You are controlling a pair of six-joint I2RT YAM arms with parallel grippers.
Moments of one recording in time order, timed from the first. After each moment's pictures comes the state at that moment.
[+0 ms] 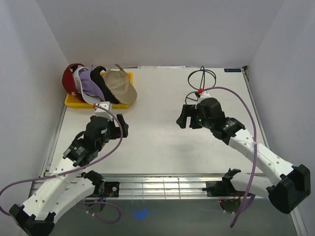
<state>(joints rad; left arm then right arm) -0.58 0.69 0.76 -0.56 -0.31 -0.42 0.63 1.09 0.90 -0.42 -0.02 0.45</state>
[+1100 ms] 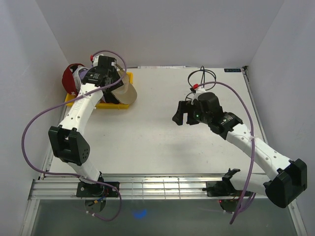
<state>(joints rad) -0.24 1.65 1.68 -0.80 -0.36 -0.58 0.63 1.13 0.97 -0.42 -0.09 0.41</state>
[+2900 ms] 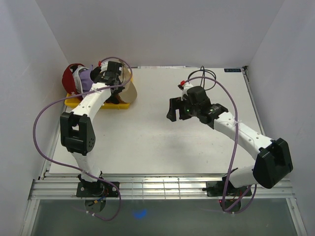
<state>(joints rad) -0.25 1.83 1.60 -0.63 -0.39 -0.58 0.63 1.38 1.08 -0.37 -0.14 0.30</state>
